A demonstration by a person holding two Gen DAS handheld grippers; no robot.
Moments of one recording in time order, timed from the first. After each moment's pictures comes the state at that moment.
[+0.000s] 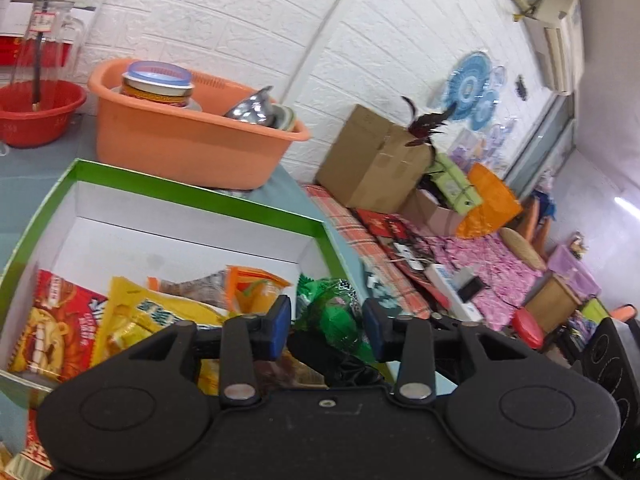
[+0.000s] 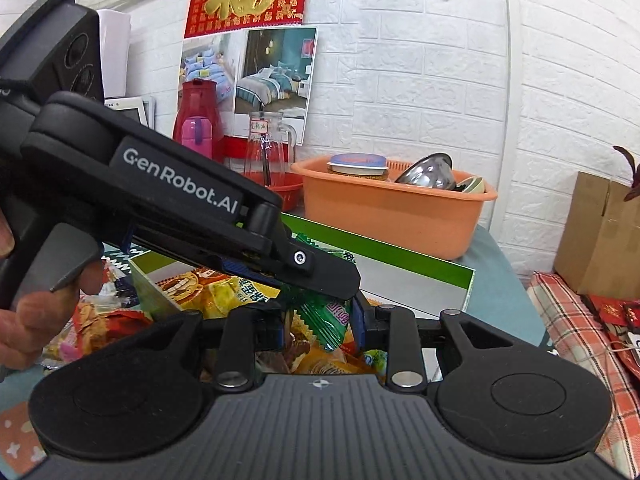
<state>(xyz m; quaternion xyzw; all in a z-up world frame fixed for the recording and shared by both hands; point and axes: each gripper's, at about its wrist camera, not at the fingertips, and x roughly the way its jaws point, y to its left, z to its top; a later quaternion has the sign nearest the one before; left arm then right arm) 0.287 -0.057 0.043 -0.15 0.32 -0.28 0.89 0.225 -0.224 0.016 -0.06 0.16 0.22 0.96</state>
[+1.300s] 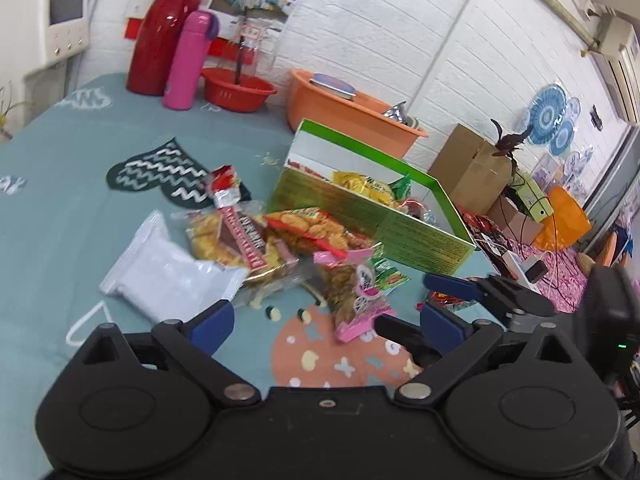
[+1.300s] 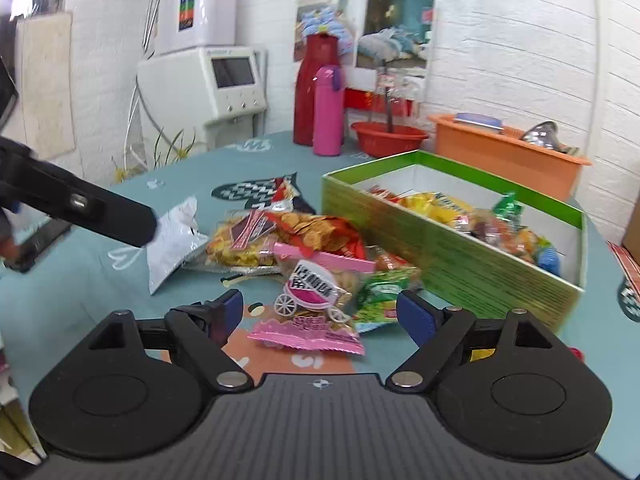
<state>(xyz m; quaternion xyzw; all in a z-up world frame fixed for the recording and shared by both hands) 0.060 0.081 0.034 -0.17 0.32 -0.12 0.92 0.113 -0.151 -0.009 -0.10 0.22 0.33 0.91</state>
